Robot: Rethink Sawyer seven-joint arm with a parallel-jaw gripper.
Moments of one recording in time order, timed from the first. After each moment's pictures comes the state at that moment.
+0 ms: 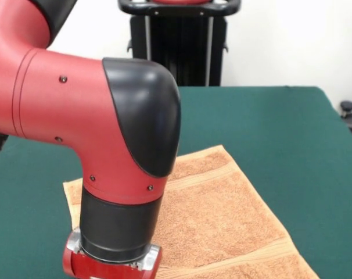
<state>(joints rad) -0.35 -0.09 0.45 0.52 -0.67 0.90 1.93</state>
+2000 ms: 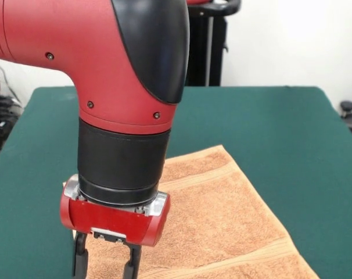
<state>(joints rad) -0.36 -0.25 0.40 0.68 -0.58 0.90 1.93</state>
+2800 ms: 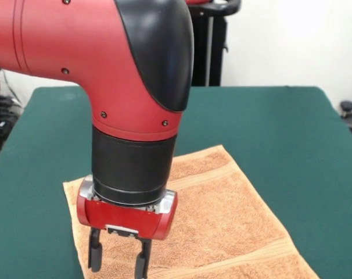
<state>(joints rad) -0.36 -0.26 0.40 0.75 -0.58 0.89 1.93</state>
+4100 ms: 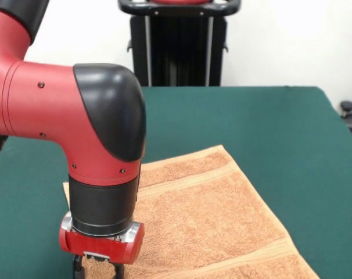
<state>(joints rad) -0.46 -0.15 0.40 0.82 -0.59 0.68 1.93</state>
